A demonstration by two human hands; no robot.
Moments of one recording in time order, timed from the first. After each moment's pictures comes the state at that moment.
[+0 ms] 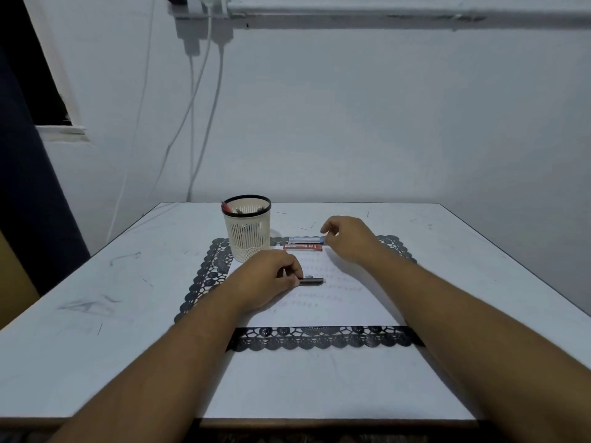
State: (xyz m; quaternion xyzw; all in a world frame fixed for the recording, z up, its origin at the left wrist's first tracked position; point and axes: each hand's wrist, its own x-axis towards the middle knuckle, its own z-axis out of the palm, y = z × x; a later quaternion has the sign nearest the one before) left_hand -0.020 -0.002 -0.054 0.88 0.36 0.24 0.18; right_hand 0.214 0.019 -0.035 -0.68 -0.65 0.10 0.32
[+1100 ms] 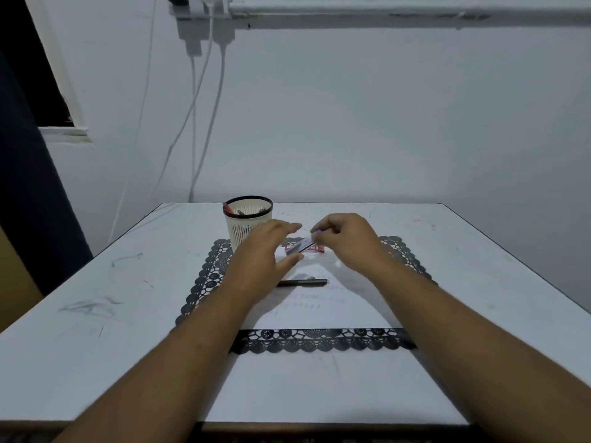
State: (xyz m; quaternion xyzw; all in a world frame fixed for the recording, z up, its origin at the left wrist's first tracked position) left_hand -0.023 0.006 -0.046 0.84 0.34 0.42 0.03; right_hand 0.186 -0.021 -0.015 -0.59 -0.64 0.20 0.45
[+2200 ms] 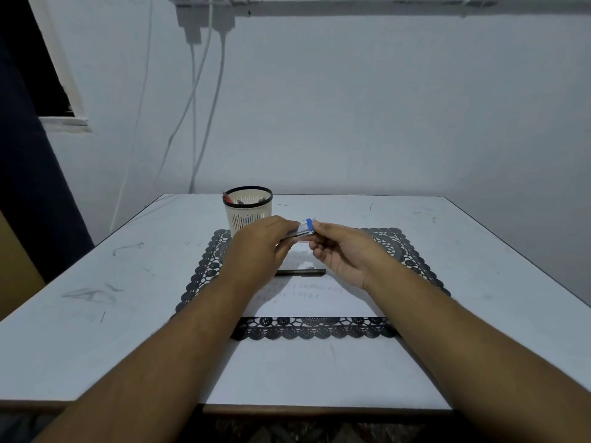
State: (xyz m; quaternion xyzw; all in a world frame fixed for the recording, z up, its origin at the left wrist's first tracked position) left_hand -0.021 -0.004 -0.044 0.84 0.31 0.43 -0.07; right_hand 0.169 -0.046 -0.028 -0.40 -0.33 0.62 0.59
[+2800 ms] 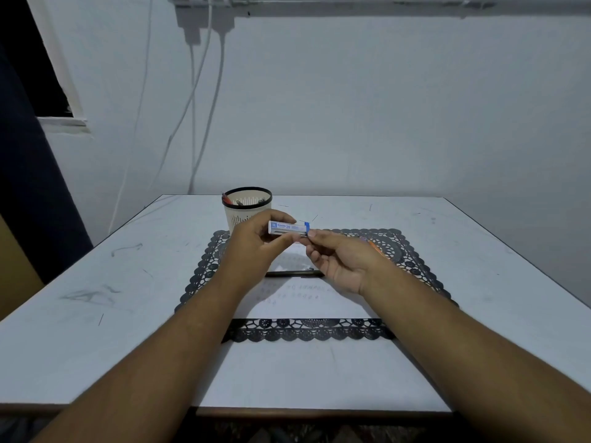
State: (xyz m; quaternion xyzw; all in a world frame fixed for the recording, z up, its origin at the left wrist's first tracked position) left_hand -0.021 -0.018 -0.035 0.72 0.31 0.52 0.34; right_hand 0.161 -0.046 -0.029 -0.39 -0.26 0.67 0.58
